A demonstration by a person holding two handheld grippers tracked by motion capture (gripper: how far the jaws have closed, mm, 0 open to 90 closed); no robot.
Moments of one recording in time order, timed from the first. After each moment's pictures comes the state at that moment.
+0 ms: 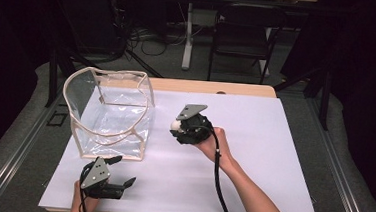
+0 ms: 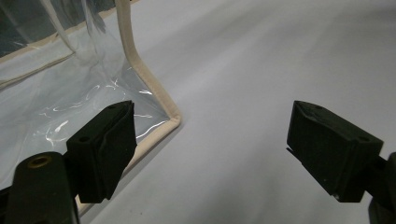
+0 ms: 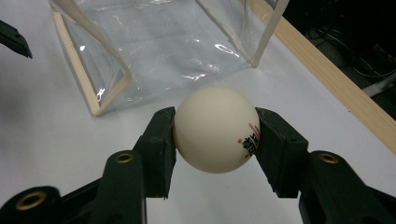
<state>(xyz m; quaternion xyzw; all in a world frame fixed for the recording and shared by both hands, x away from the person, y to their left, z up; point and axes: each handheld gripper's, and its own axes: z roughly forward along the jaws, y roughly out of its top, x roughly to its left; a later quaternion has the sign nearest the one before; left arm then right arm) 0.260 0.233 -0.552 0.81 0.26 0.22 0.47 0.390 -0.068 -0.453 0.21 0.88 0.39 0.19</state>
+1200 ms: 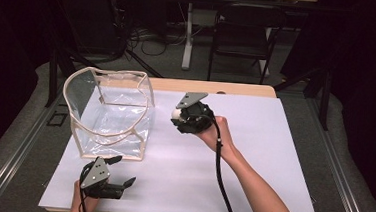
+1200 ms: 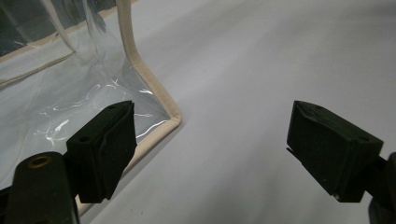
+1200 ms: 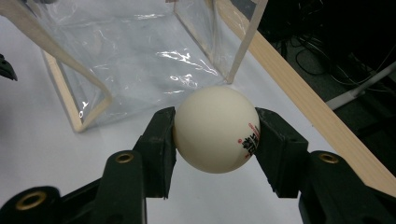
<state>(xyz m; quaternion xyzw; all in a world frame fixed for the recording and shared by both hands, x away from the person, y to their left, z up) 0.261 0.234 -0.552 0.81 0.26 0.22 0.47 0.399 -0.068 -0.419 0.21 0.87 0.38 0.22</state>
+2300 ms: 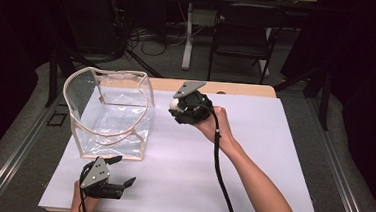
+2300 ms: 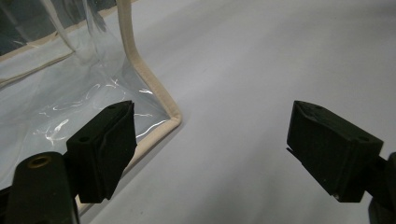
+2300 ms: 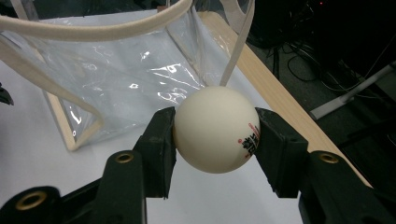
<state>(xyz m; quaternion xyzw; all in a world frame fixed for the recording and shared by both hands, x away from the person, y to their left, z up) 0.261 0.234 -0.552 0.81 0.26 0.22 0.47 0.407 -0.060 -0.392 0.21 0.87 0.38 0.23</state>
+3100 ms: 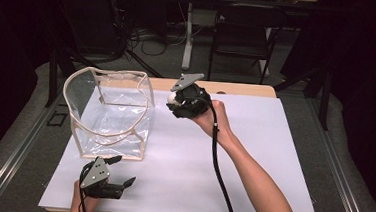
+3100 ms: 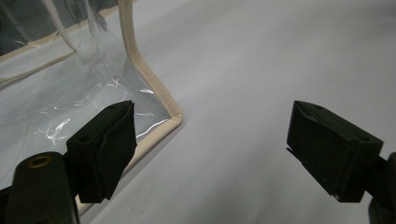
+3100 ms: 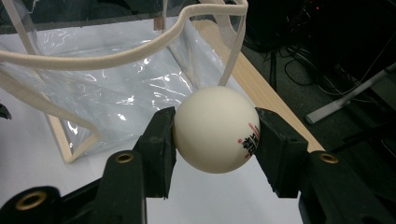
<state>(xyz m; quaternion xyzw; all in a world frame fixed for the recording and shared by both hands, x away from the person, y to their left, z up) 0.261 0.234 -0.552 0.81 0.26 0.22 0.47 0.414 -0.054 -0.376 0.21 0.87 0.38 0.24</state>
